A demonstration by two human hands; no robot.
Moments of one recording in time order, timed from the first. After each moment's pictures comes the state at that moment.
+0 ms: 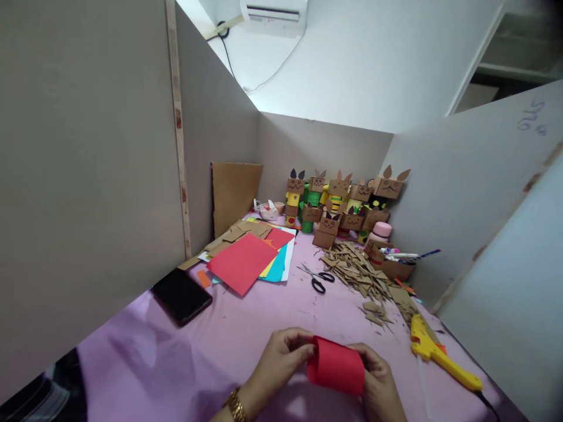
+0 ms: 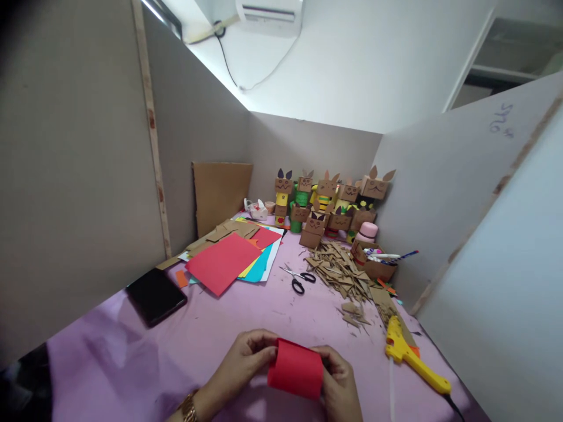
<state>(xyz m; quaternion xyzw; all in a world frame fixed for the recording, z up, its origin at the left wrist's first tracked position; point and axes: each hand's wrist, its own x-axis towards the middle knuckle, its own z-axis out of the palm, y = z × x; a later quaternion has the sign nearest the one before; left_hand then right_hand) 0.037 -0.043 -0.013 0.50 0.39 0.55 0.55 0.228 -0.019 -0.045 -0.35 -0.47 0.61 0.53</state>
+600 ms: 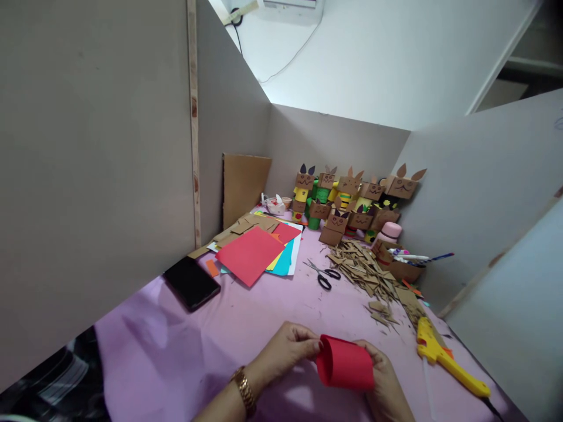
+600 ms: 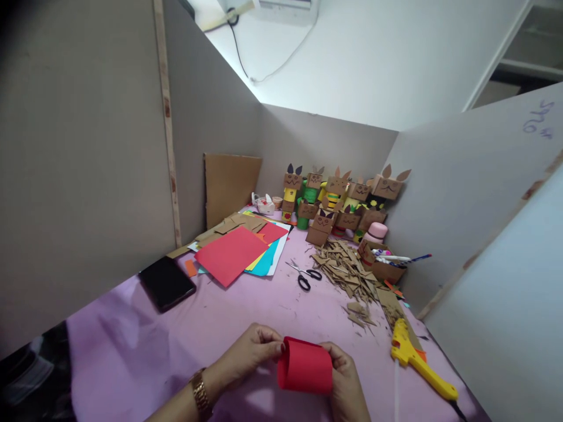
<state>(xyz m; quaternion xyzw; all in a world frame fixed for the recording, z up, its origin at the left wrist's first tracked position) 0.032 -0.041 -0.017 0.49 0.35 0.49 0.63 0.223 -0.024 -0.035 -0.33 -0.39 0.69 0.51</state>
